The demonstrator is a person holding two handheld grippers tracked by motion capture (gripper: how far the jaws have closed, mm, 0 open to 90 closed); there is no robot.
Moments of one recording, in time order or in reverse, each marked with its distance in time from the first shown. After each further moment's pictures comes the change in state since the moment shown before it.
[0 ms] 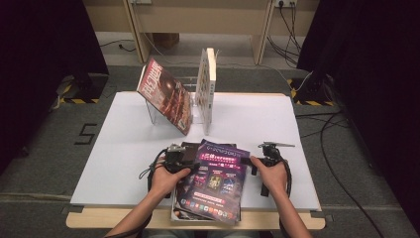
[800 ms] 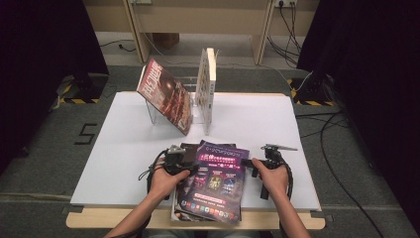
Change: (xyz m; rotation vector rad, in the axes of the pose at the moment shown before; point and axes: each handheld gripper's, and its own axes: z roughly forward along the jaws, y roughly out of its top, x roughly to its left) left arm -0.003 -0.003 -0.003 0.007 0.016 0.020; right arm 0.000 -0.007 -0.008 -0.017 0.052 0.058
